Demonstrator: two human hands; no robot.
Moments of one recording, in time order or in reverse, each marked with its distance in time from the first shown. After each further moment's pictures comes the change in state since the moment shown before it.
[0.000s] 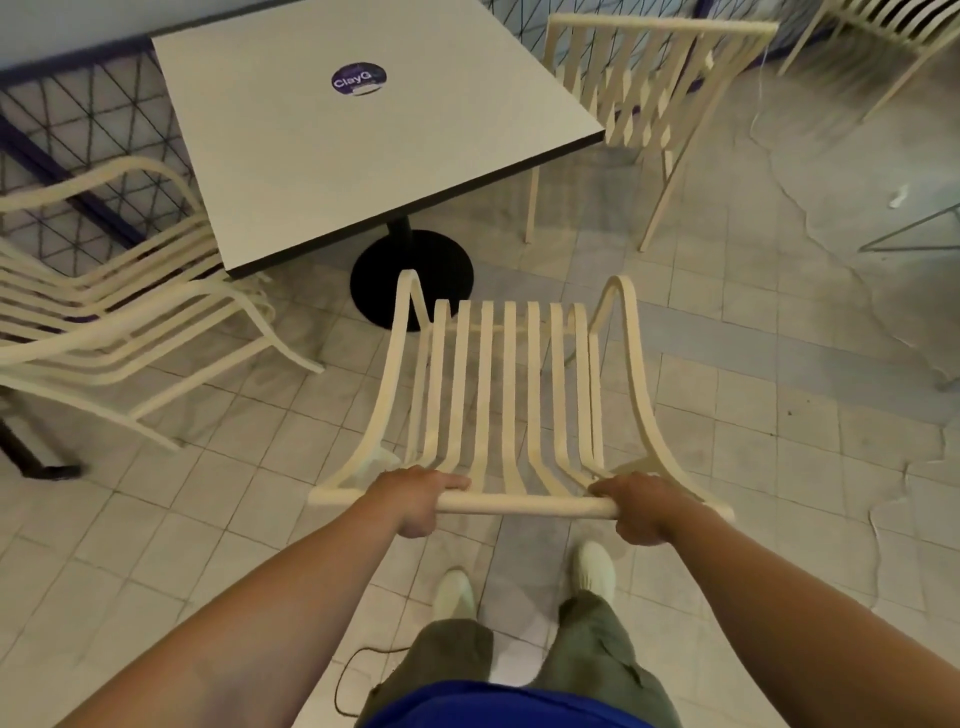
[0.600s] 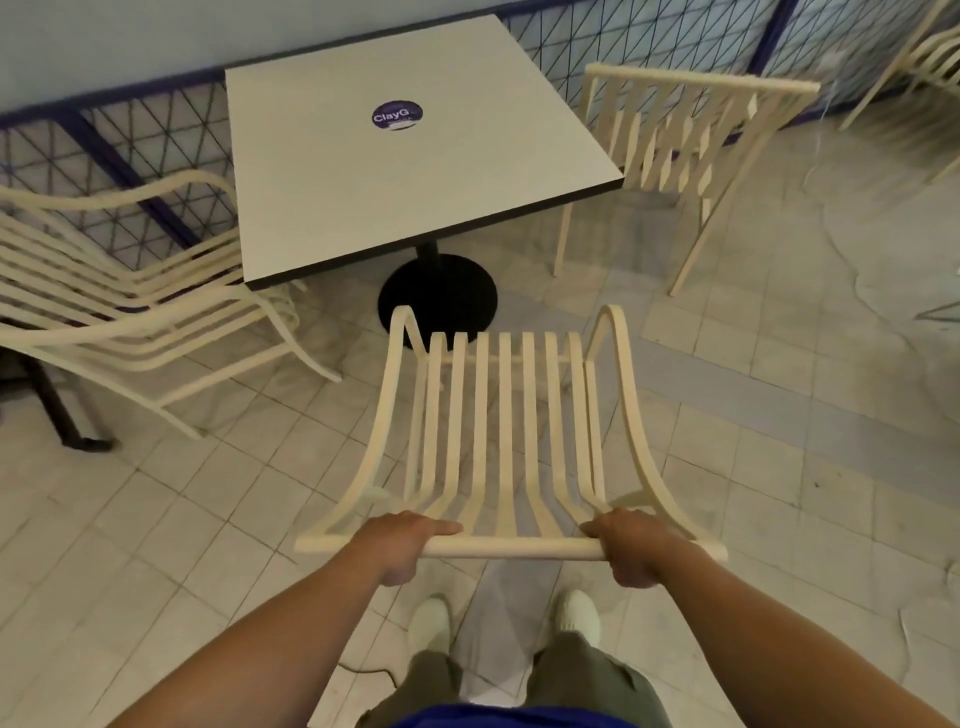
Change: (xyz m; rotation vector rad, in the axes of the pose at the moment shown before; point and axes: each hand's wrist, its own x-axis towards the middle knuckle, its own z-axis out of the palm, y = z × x) left_hand -0.004 0.057 0.012 -0.083 0.015 -0.106; right_hand 0.016 0.054 -0.028 -0.212 -0.033 -0.163
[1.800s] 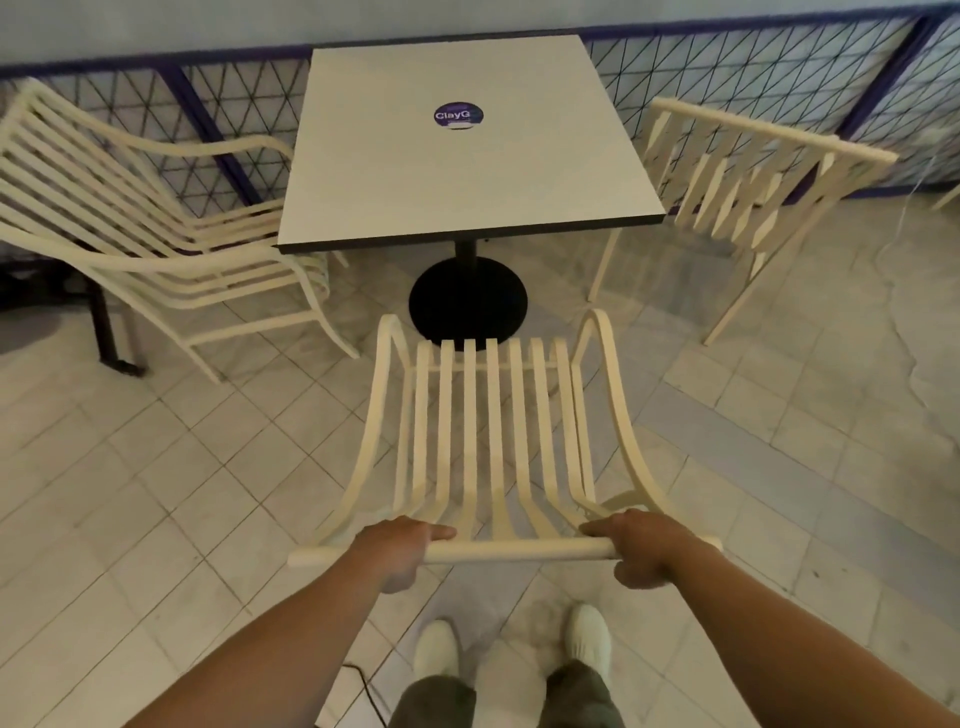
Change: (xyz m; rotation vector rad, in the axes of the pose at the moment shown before) left_hand 0.002 0.086 0.007 -0.194 0.014 -0.155; right_hand 0.007 0.090 -0.044 -0.111 -0.046 -0.112
